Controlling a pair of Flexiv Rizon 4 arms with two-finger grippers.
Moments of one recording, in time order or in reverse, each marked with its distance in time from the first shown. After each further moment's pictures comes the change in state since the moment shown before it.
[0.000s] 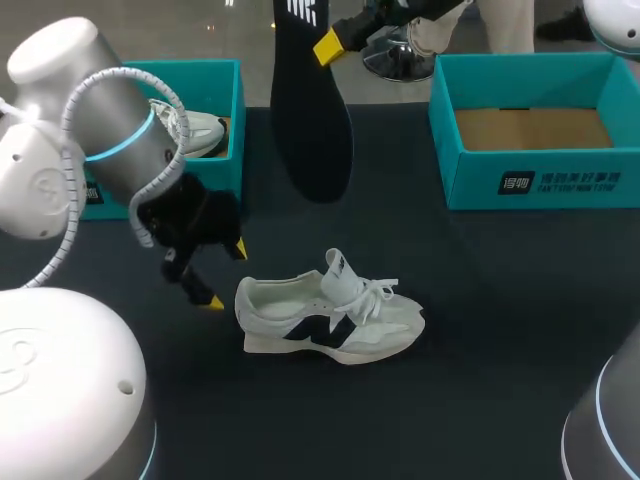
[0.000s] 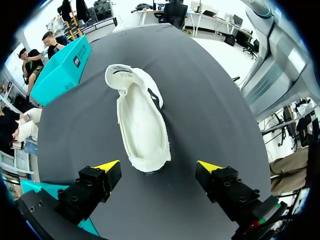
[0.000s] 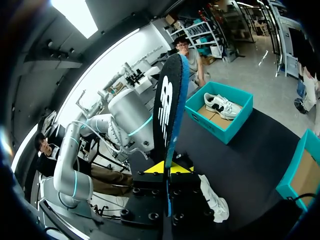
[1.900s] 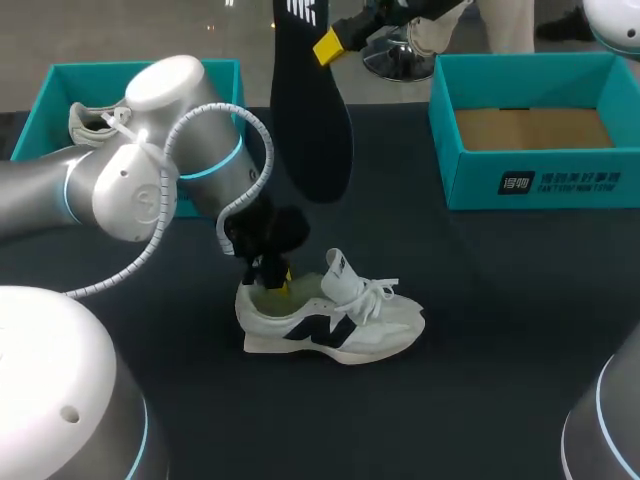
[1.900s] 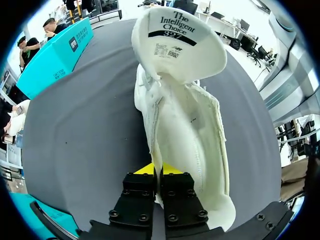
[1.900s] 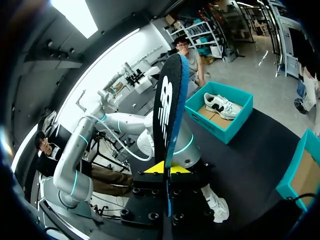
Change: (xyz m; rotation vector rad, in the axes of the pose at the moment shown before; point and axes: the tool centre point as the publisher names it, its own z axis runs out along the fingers) left arm -0.058 -0.022 0.099 -0.015 0.050 -0.061; right arm 0.000 0.000 0.000 0.001 0.000 0.000
